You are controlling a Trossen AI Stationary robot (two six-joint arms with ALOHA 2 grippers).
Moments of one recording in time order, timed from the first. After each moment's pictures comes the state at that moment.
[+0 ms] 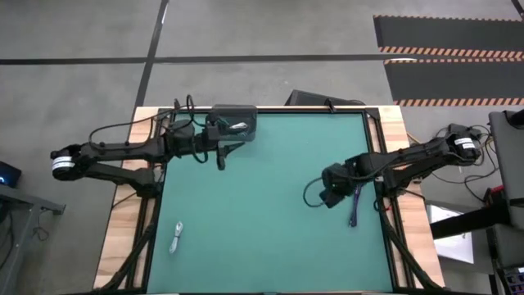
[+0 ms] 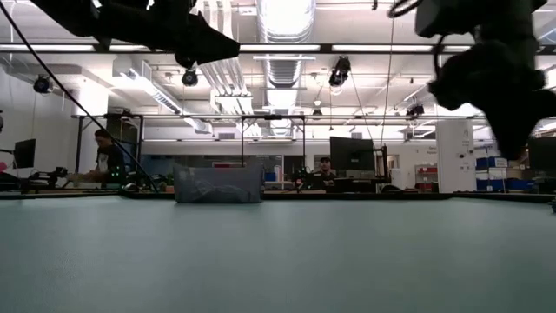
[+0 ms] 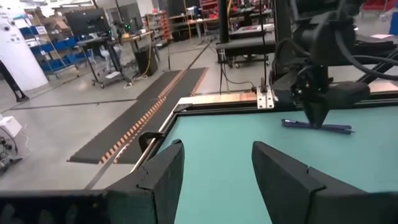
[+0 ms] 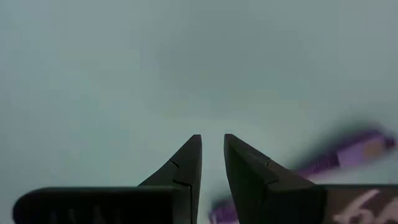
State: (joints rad) left arm 0.28 1.03 0.63 0.34 0.04 0.19; right arm 0.12 1.25 0.78 -0.95 -0.14 1.13
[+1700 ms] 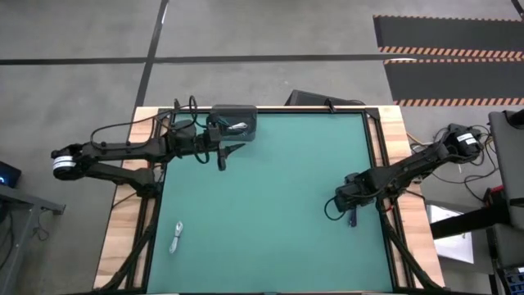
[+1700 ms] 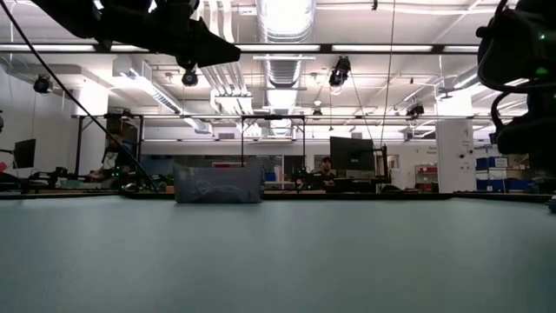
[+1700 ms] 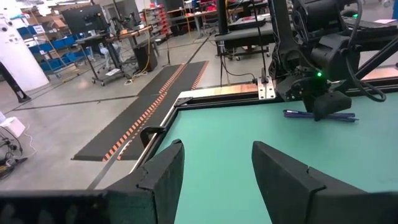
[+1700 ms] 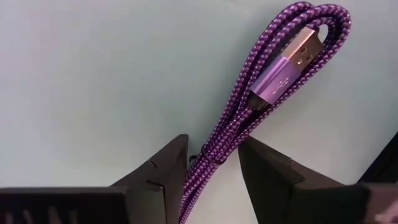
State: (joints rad) left arm 0.29 1.05 0.63 0.32 0.04 0.22; right arm 0.28 1.23 0.47 -0.85 -0.12 1.57
